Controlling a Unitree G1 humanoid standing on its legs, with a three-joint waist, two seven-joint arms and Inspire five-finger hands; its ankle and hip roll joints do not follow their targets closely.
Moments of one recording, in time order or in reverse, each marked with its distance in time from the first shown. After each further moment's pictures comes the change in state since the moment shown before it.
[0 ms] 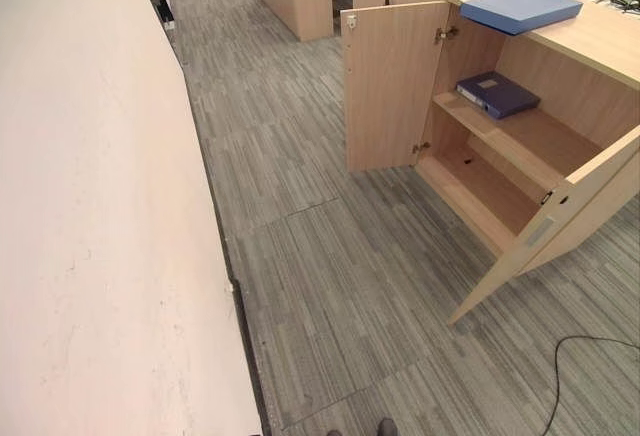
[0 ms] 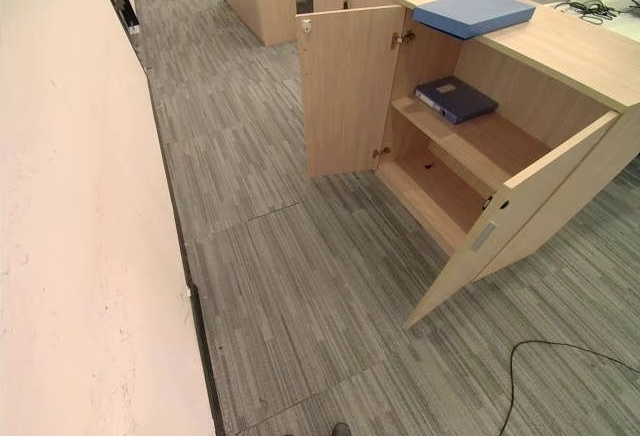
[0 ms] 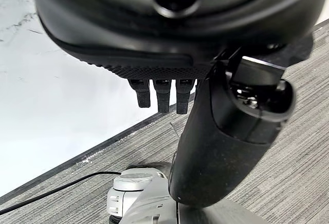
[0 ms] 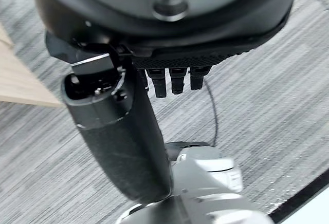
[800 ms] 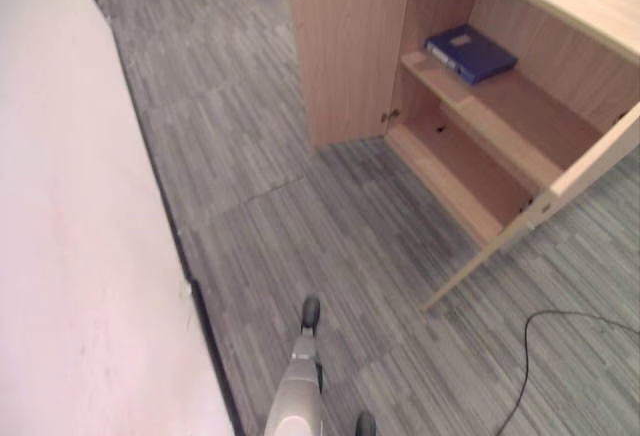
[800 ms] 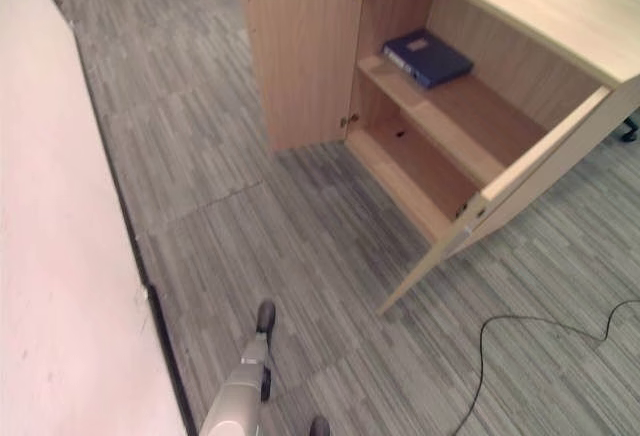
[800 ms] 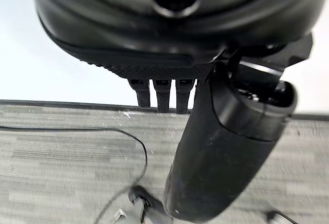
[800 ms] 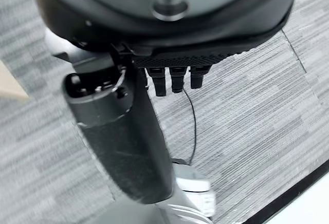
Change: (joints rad) left arm 0.085 -0.056 0.292 0.135 -0.340 0.037 -0.044; right arm -0.088 -0.009 0.070 0.122 -0.175 0.036 0.048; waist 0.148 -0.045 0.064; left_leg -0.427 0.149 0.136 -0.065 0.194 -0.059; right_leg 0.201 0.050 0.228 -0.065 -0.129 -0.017
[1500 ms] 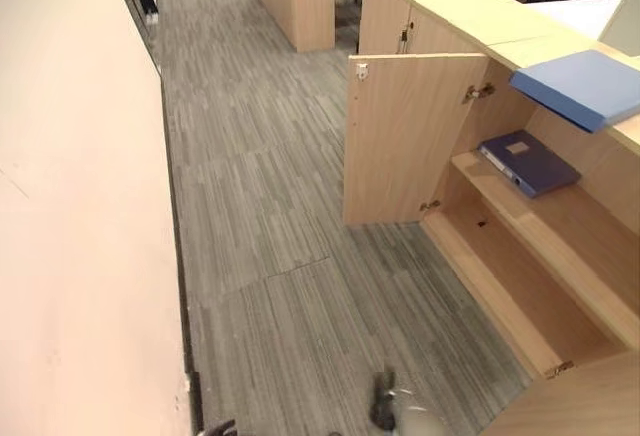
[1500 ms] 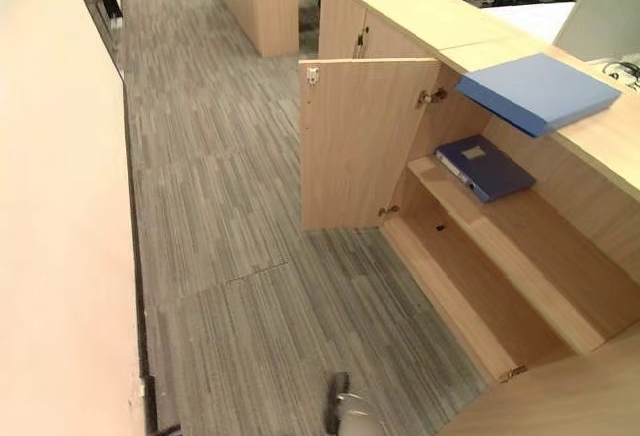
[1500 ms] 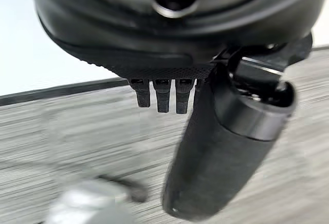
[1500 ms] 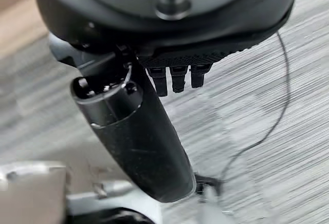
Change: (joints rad) left arm -0.066 0.081 -0.163 -0.101 0.230 -0.034 0.068; right arm 0.041 0.047 0.024 -0.197 0.138 0.000 -0.031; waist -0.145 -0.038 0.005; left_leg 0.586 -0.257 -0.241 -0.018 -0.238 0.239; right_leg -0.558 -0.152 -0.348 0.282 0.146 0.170
